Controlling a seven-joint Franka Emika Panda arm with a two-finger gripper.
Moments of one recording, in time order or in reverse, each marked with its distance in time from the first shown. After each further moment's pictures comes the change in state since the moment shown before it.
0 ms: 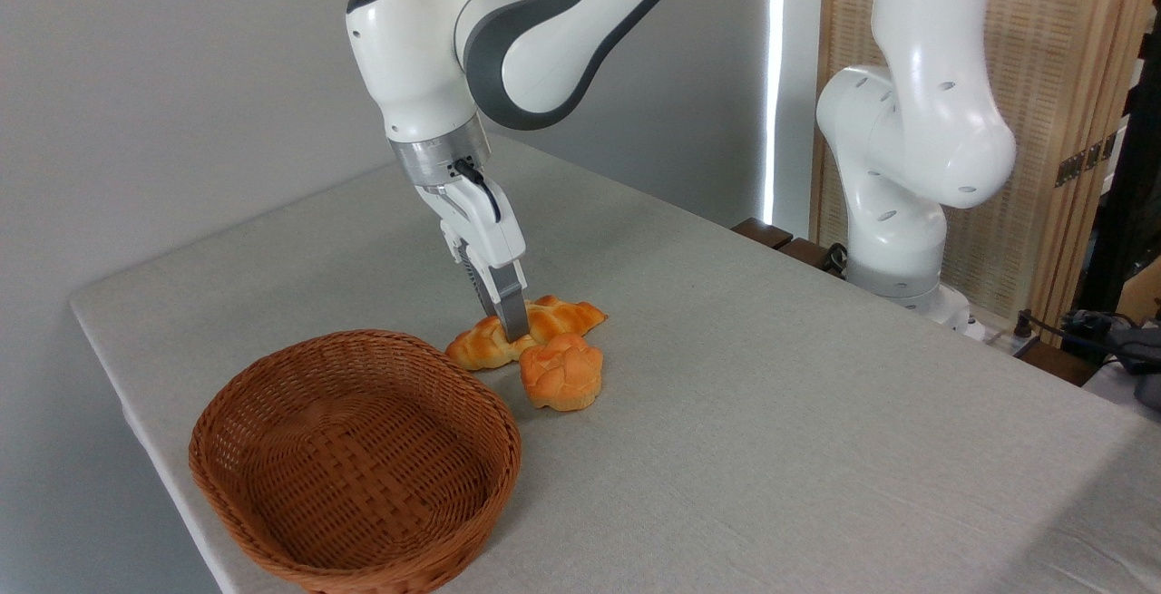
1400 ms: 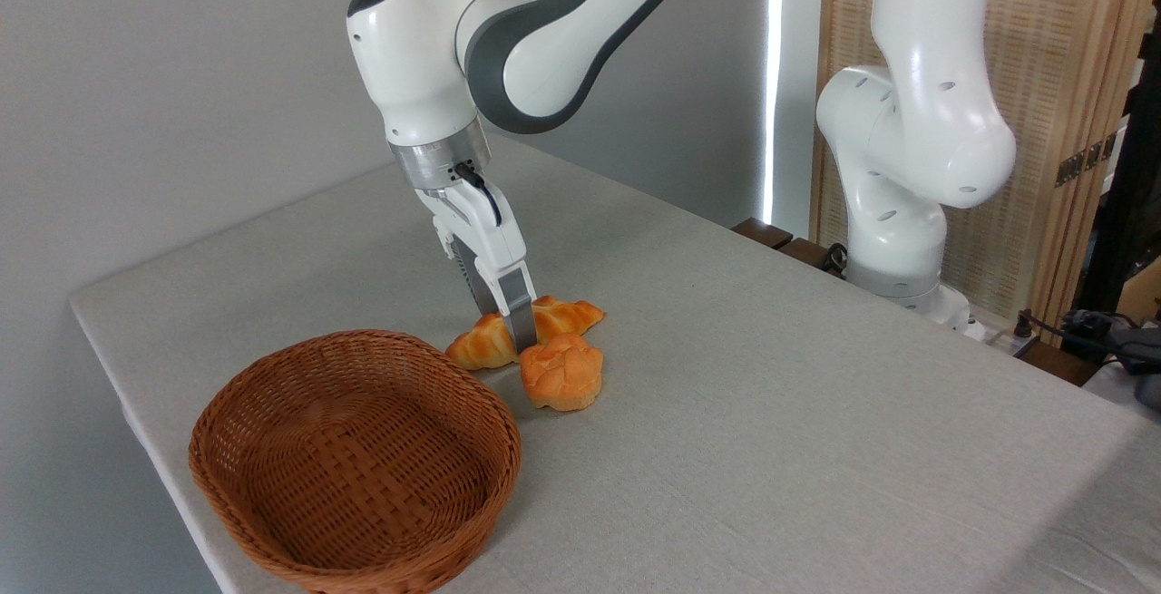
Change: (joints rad) arm 0.004 0.004 0.000 -0.003 0.000 0.009 0.000
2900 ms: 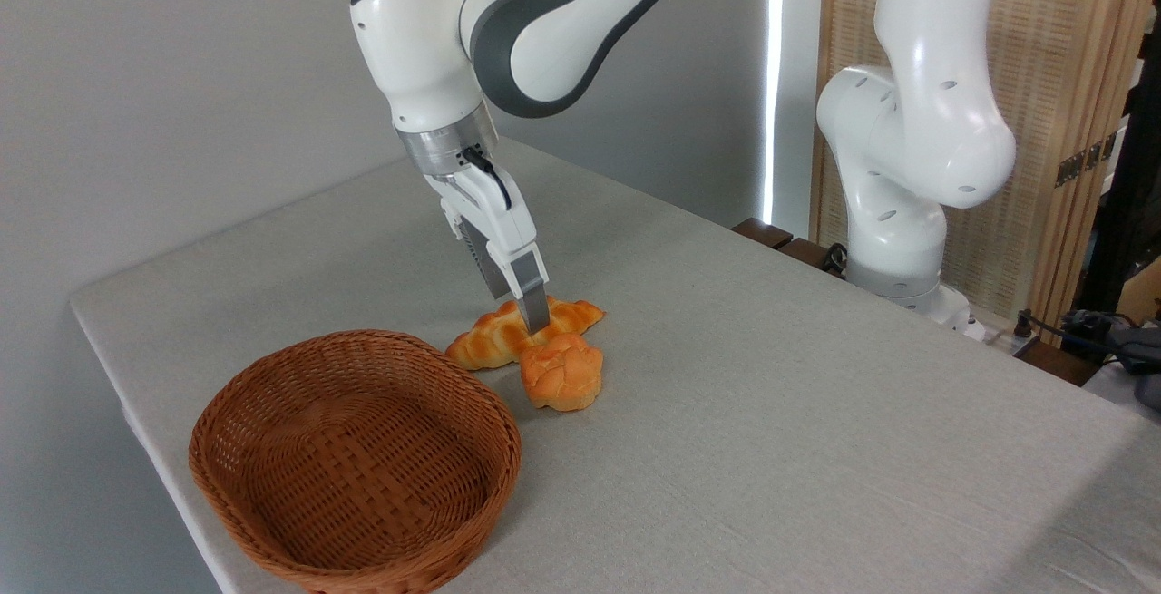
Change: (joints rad) arm -0.006 -0.029 -0.006 -0.003 -0.044 -0.064 0.000
